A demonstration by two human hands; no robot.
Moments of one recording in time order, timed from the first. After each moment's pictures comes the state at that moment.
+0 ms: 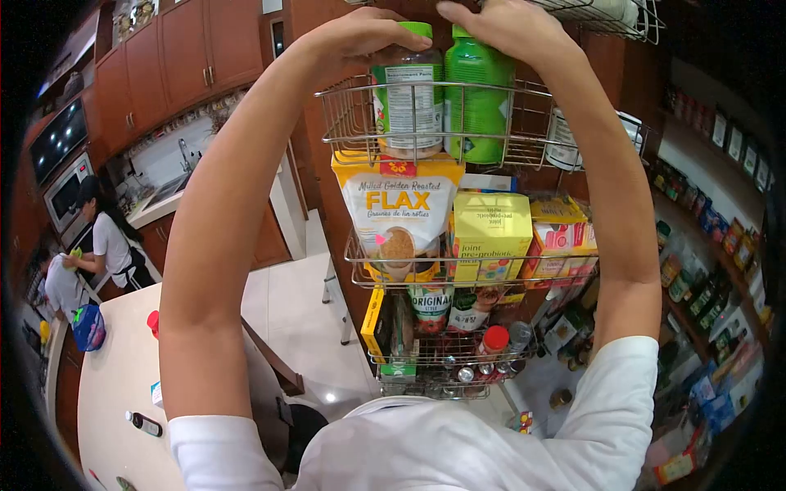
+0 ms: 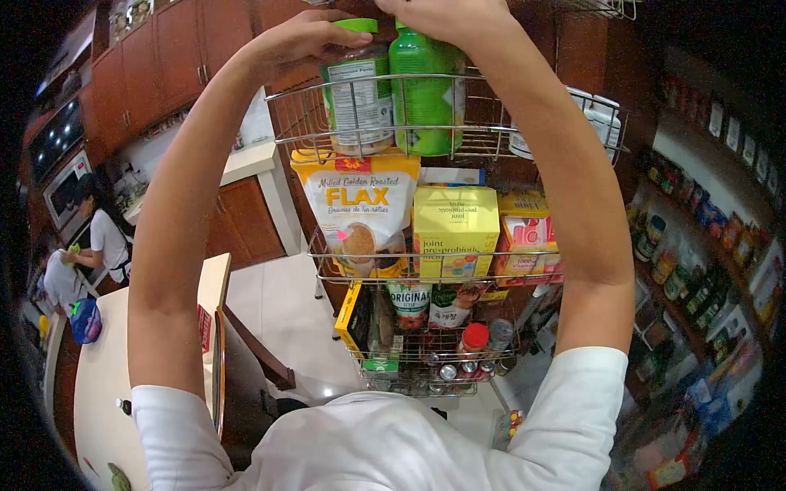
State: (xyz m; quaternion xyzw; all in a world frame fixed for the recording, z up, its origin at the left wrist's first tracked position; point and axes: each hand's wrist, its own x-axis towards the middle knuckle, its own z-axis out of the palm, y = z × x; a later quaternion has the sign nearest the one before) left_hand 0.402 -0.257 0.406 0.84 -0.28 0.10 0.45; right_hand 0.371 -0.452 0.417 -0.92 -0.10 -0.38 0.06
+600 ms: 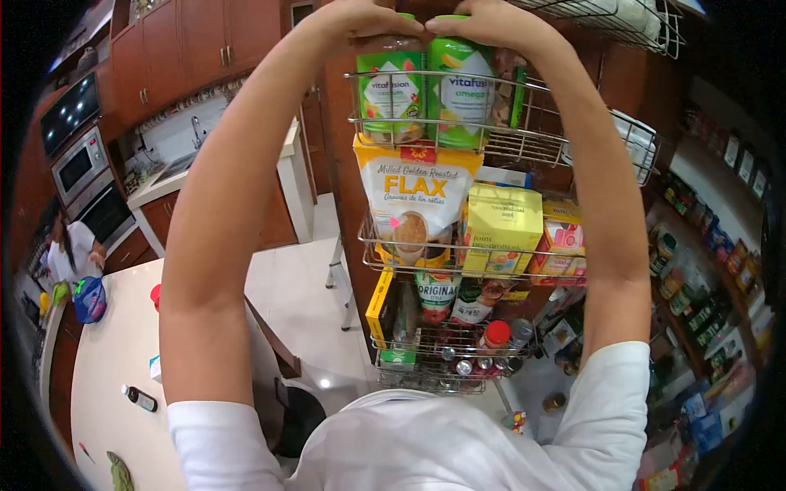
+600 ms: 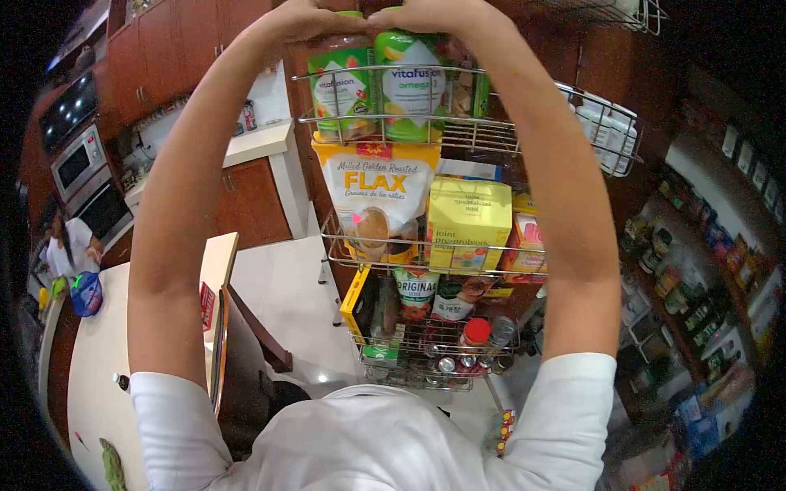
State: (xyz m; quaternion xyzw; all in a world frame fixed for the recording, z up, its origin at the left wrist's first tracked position) left_hand 0.392 -0.226 0.417 0.90 -0.13 0.23 0.34; right_hand 0.406 -0.426 0.423 -0.91 -0.28 -0.31 0.10
